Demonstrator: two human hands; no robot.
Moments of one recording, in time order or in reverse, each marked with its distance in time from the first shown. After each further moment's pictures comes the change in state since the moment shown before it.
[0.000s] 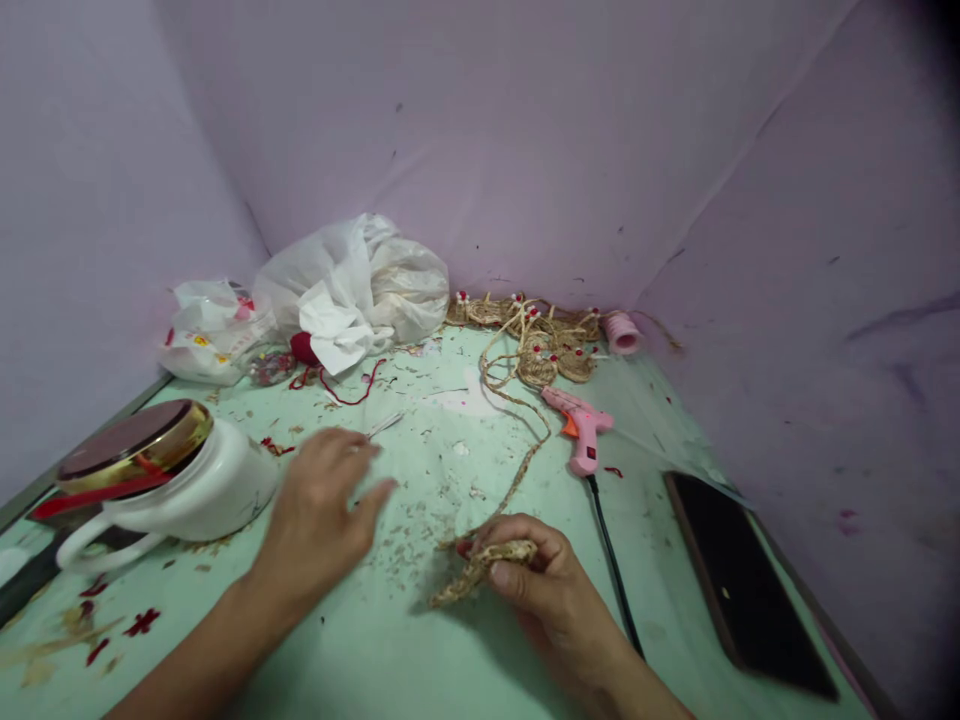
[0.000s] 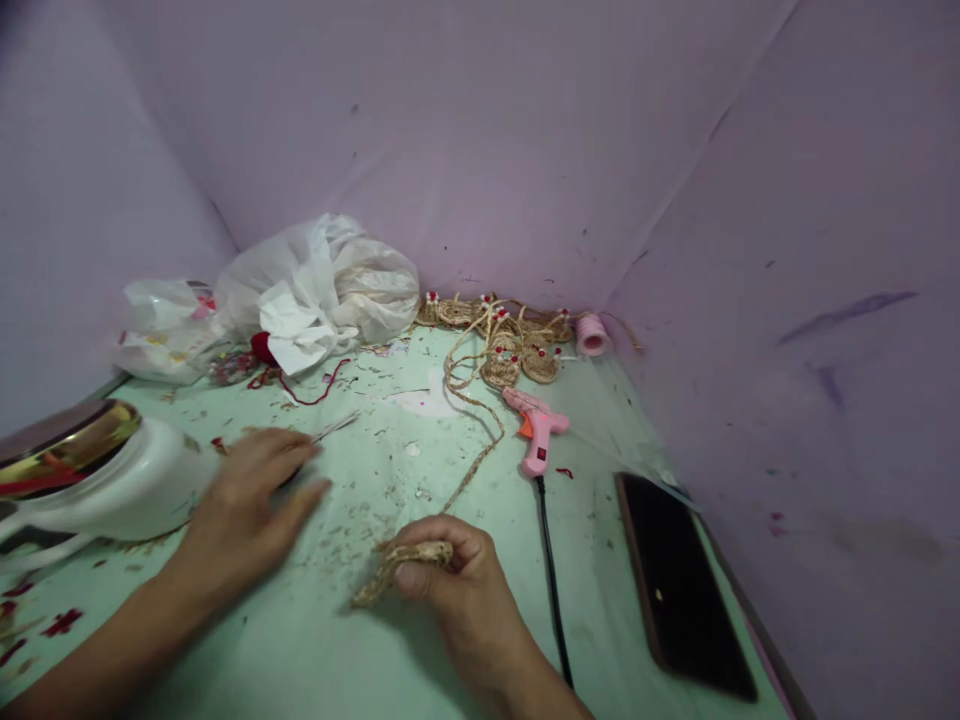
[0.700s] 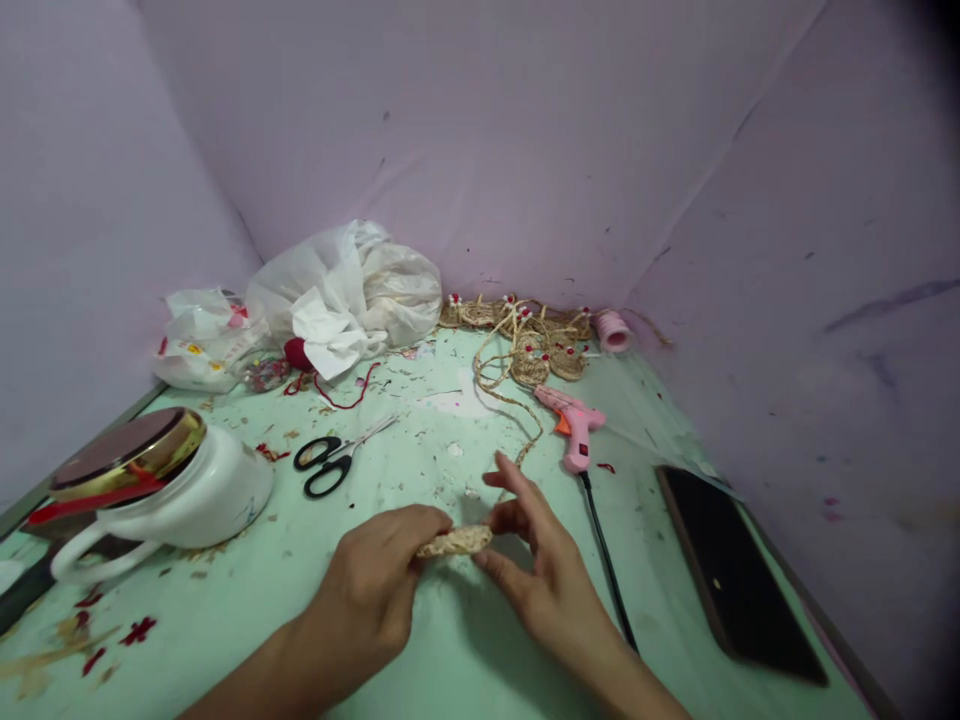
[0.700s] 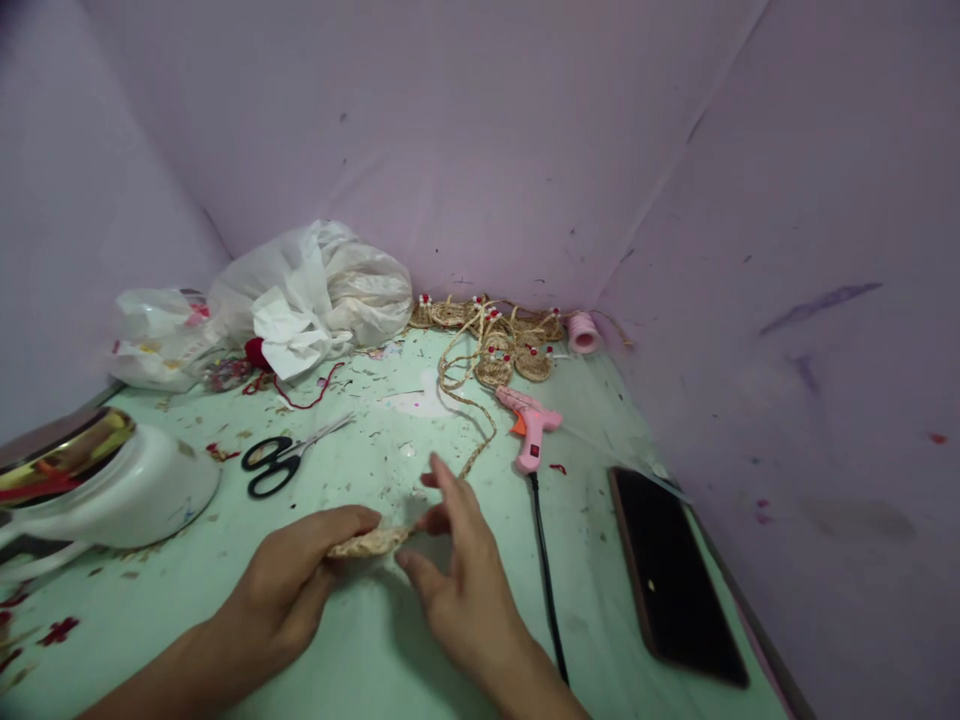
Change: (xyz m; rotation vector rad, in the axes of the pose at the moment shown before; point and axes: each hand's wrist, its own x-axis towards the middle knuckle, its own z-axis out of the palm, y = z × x) left_hand -0.024 0.036 0.013 -0.427 -0.032 0.351; right_hand 0.002 -0.005 -0.012 -0.710 0.067 -0.444
